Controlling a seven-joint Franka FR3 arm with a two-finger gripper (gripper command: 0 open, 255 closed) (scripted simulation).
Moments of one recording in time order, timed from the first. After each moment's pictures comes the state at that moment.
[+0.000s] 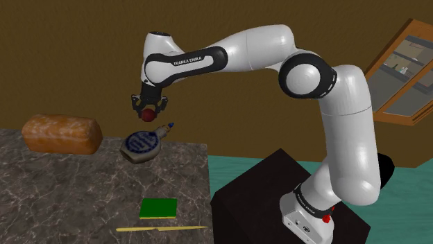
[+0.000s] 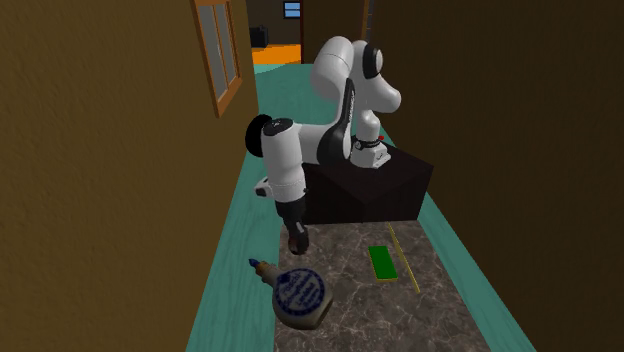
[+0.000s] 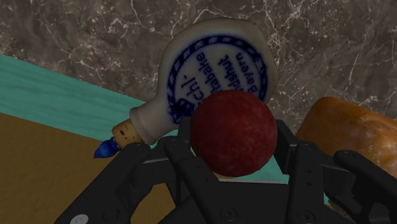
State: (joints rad) arm 0.29 0.72 0.23 -1.40 -0.01 2.16 0.68
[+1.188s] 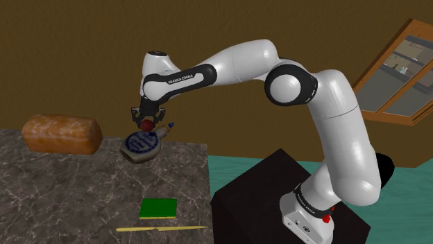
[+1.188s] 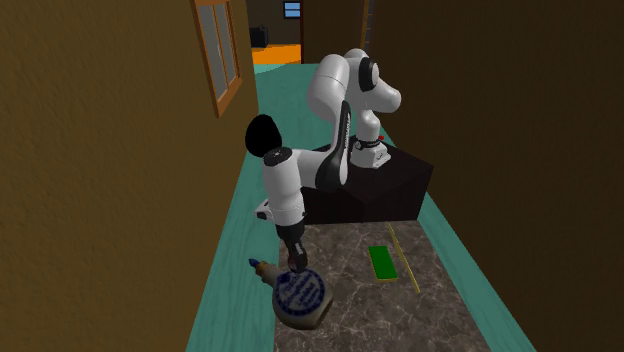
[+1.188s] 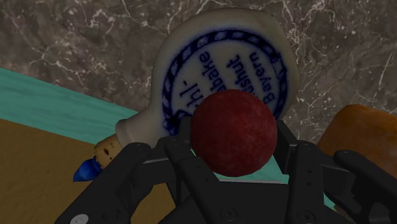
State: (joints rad) arm 0.31 0.85 0.22 -1.36 -0.02 2.25 0.67
